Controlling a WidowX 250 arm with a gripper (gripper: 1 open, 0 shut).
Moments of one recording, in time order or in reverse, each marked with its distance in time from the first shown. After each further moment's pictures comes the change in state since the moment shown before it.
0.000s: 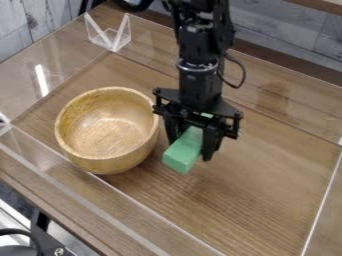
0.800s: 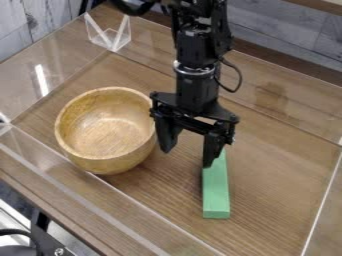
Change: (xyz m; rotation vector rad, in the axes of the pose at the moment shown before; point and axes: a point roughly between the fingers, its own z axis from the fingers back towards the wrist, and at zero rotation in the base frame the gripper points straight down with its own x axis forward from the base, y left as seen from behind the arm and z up) arm -0.003 0.004 -0.001 -0.001 0.029 0.008
